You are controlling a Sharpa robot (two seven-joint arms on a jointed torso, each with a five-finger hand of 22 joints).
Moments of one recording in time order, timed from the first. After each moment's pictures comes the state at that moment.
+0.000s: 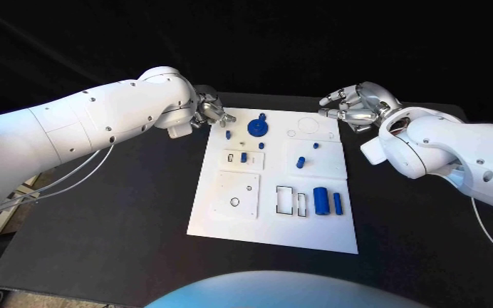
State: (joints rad) left arm 1.30 -0.68 0.00 1.25 -1.05 0.15 -0.49; left_hand 0.99 -0.19 0.55 0.29 0.27 0.78 0.11 0.67 0.60 1.17 0.03 1.16 0.87 1.47 -0.04 1.50 1.31 0.10 1.27 0.07 1.34 1.04; right arm 1.30 -0.88 -0.15 1.55 -0.64 -0.47 -0.01; right_hand 1.25 -0.20 0.47 0.07 0.32 0.82 0.17 0.24 0.47 1.27 0.08 1.29 1.20 1.47 0.01 1.50 1.31 0.01 1.46 0.11 1.49 1.31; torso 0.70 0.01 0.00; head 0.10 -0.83
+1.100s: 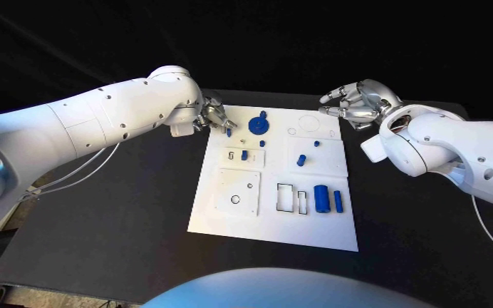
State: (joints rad) left arm 1.30 -0.63 -0.02 1.18 -1.07 0.27 -0.49; left_hand 0.99 -0.19 0.54 0.29 0.27 0.78 0.11 0.67 0.59 1.16 0.03 1.16 0.87 1.46 -0.04 1.50 1.31 0.10 1.27 0.07 1.34 1.04; right arm 1.30 -0.88 -0.15 1.55 -0.64 -0.47 -0.01; right_hand 1.25 -0.20 0.47 0.07 0.32 0.82 0.17 0.24 0.47 1.27 0.08 1.29 1.20 1.47 0.01 1.50 1.31 0.01 1.46 0.11 1.49 1.31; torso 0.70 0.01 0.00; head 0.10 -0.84
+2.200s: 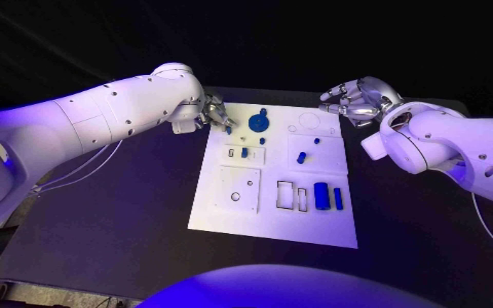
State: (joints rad) left arm 1.30 -0.60 -0.03 1.14 -1.07 0.28 -0.50; left_hand 1.05 -0.16 0.53 0.28 0.27 0.80 0.10 0.68 0.59 1.16 0.03 1.16 0.87 1.46 -0.04 1.50 1.31 0.10 1.27 0.07 1.34 1.04; right arm 1.30 -0.88 -0.15 1.55 -0.64 -0.47 -0.01; right_hand 1.25 -0.20 0.47 0.07 0.32 0.82 0.17 0.24 0.47 1.27 0.08 1.29 1.20 1.47 0.01 1.50 1.31 0.01 1.46 0.11 1.49 1.31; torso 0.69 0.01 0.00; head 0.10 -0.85
